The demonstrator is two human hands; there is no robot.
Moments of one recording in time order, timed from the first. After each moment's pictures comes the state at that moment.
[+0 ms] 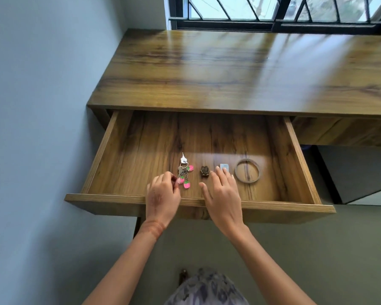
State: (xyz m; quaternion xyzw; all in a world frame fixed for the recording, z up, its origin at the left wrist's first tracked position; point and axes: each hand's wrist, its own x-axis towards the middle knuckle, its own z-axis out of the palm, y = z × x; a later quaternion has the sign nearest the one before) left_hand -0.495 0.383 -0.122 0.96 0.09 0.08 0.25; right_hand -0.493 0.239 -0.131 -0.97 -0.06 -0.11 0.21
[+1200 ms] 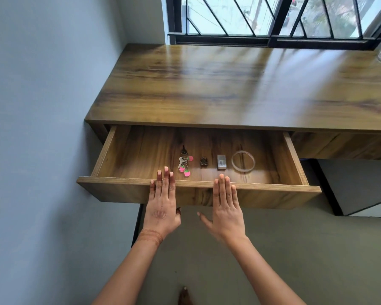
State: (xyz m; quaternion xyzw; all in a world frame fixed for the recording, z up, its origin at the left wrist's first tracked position) left_hand -0.468 0.401 -0.162 1.00 -0.04 0.01 0.05; right_hand -0.468 0.220 -0.181 -0.99 -0.11 -0.06 0.05
